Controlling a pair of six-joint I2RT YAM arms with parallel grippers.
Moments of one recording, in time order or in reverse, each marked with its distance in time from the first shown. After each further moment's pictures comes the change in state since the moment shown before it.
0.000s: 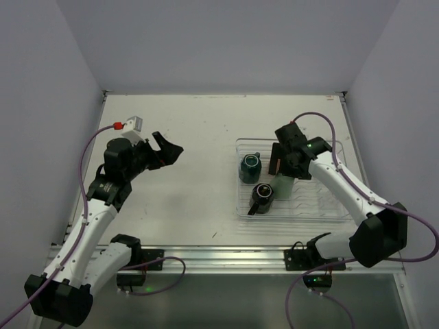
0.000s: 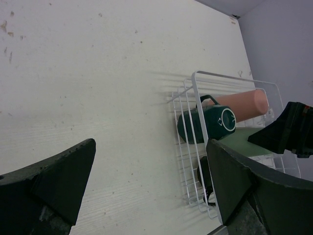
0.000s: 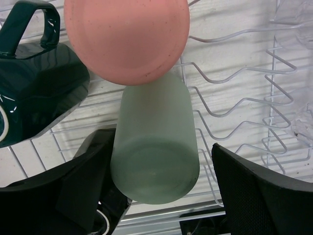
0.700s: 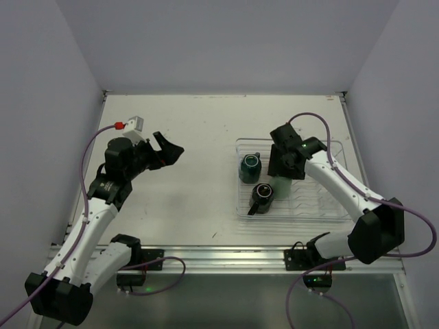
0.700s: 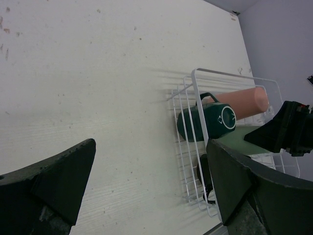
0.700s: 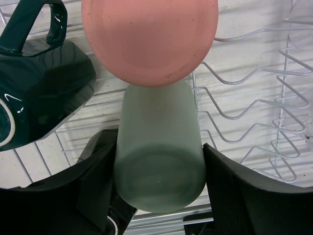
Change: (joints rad) left arm 0.000 0.012 0.000 0.000 0.011 0.000; right arm 0.029 0.031 -0.004 0.017 0.000 0.020
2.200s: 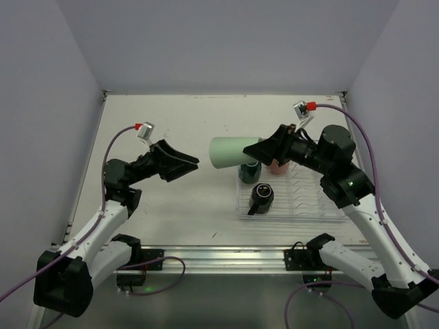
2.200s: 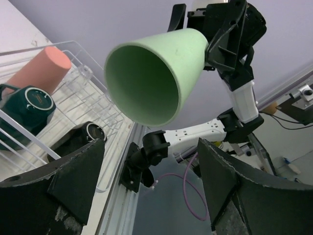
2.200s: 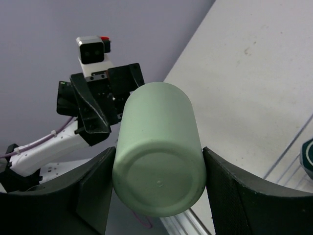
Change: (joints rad) left arm -0.009 0.071 -0.296 1.126 0.703 -0.599; right arm 0.010 -0.468 -0.045 0.642 -0.774 0.098
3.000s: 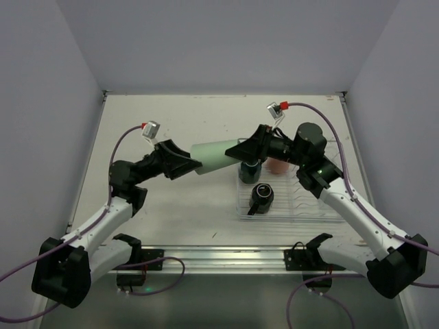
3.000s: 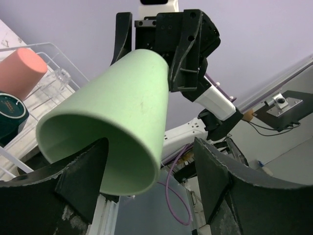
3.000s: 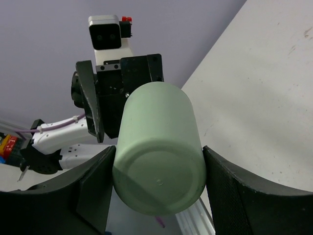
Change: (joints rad) left arm -0.082 0.077 -0.010 0.157 -0.069 -0.129; right arm 0.047 0.177 -0.144 0.426 -0.175 0.145
